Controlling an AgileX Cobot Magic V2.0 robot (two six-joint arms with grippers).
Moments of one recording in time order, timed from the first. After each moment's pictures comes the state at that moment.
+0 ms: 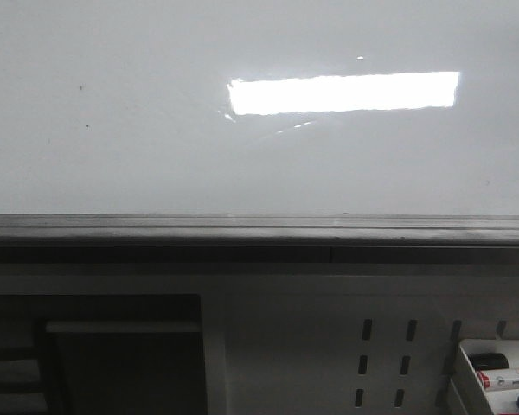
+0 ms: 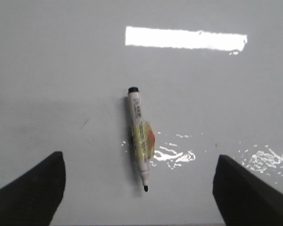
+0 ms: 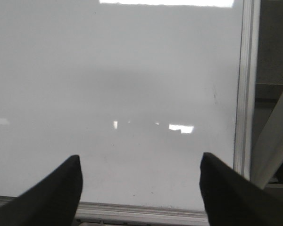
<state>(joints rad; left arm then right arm) -0.05 0.38 -0.55 -0.18 0.45 0.01 0.02 0.42 -0.56 -0.13 0.51 0.06</state>
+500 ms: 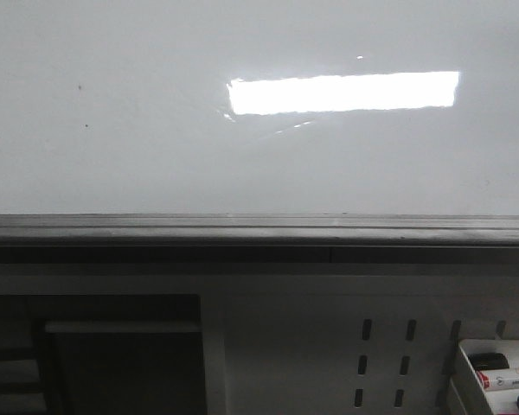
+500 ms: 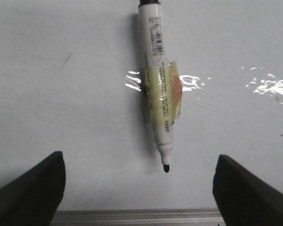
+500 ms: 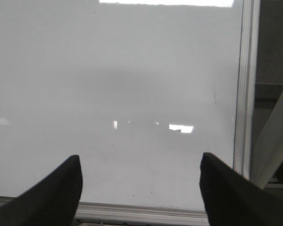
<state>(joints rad) -0.05 0.85 -0.55 -0.31 0.28 0.15 0.02 0.42 -0.56 -0.13 0.51 0.06</state>
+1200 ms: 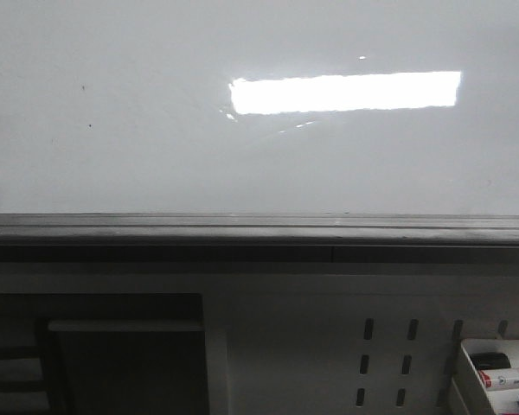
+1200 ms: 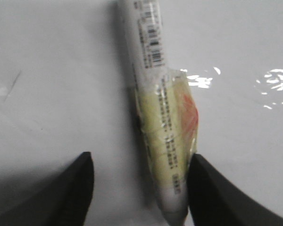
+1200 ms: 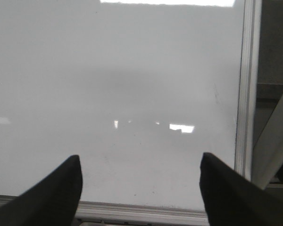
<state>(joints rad) -0.15 1.16 -0.55 -0.31 -0.06 0.20 0.02 0.42 -0.56 -0.13 0.51 0.06</state>
